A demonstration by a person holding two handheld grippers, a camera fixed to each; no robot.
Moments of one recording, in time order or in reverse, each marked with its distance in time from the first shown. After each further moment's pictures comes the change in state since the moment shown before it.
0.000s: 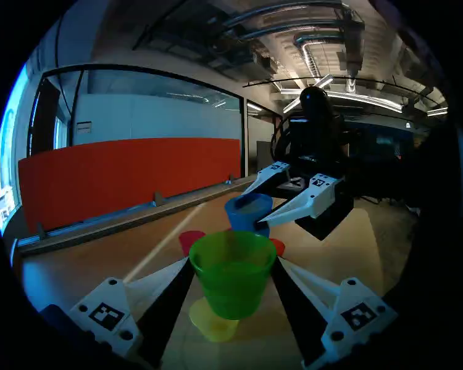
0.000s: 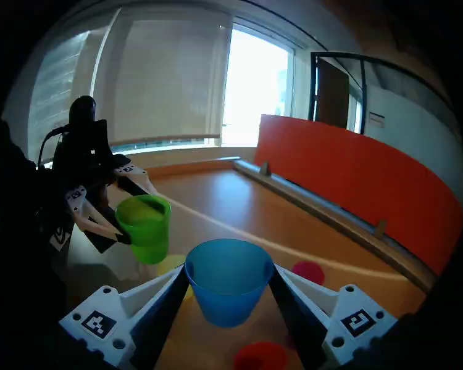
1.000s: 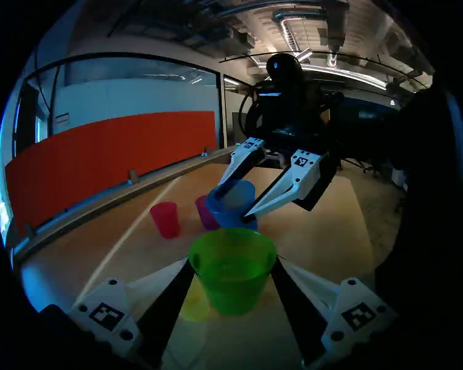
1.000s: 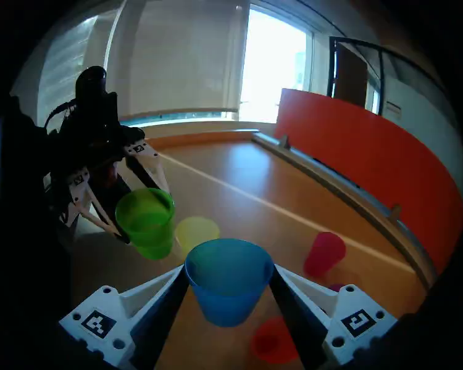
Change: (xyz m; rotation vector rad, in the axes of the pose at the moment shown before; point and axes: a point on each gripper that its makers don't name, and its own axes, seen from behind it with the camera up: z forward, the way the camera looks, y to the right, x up) left arm -0.052 0.046 0.002 -0.113 -0.148 0.068; right arm -0.055 -0.028 0.001 0.081 -0.139 -0.047
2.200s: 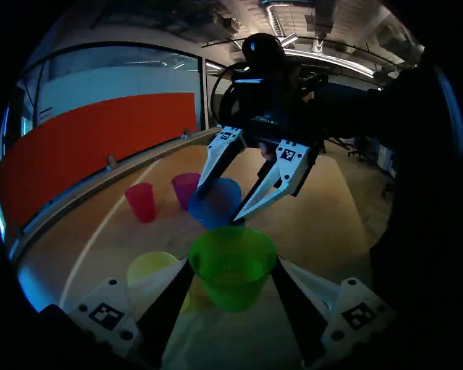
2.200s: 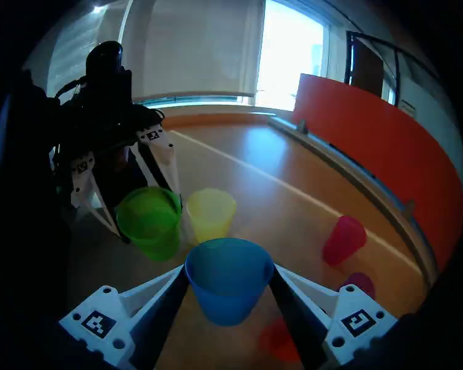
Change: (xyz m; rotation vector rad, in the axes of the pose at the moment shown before) left arm -0.035 0.026 0.024 -0.100 -0.091 0.029; right arm -0.042 -0.015 0.018 0.069 -0.079 -0.048
